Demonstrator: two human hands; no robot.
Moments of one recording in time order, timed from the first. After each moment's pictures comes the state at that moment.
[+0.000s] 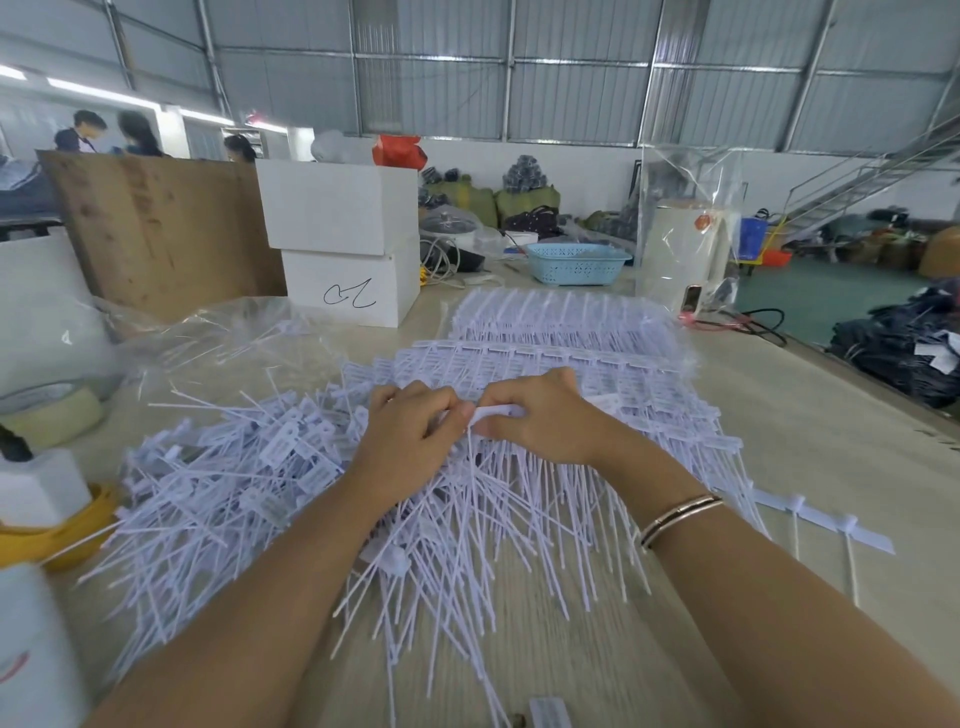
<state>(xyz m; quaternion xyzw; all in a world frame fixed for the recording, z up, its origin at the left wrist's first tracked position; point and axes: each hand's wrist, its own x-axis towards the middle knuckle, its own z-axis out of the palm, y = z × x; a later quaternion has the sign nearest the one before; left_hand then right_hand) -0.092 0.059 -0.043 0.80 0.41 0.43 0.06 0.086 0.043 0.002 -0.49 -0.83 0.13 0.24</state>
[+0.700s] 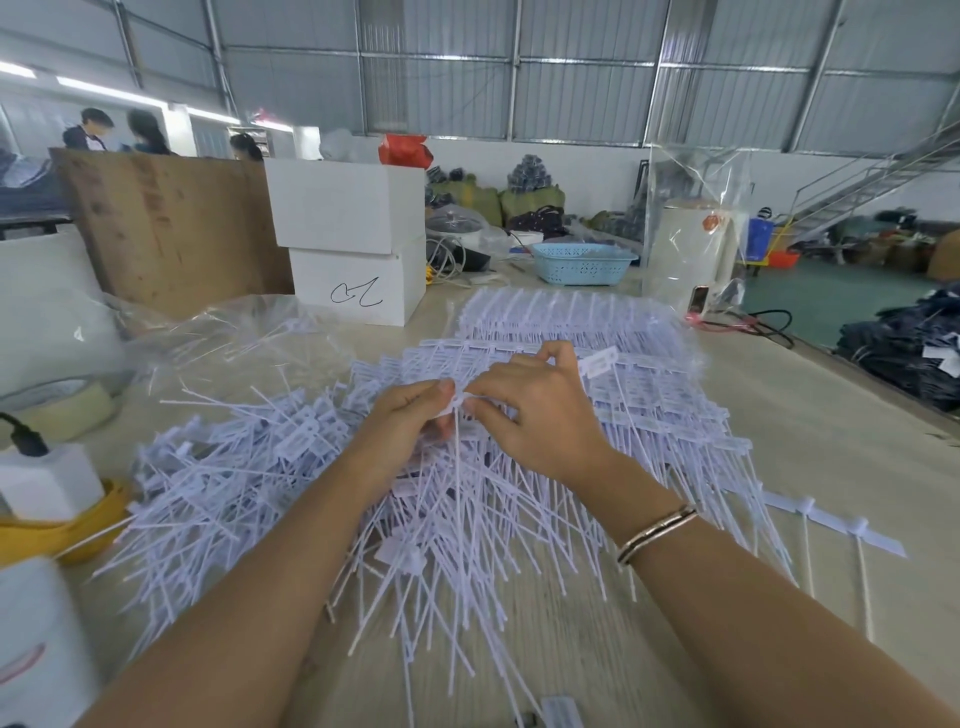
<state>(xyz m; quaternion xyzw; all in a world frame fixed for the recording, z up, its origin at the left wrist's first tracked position) -0.103 0.059 -0.036 0.65 0.35 0.51 0.44 0.062 0.035 -0.006 -0.39 -0.81 -0.20 0.38</state>
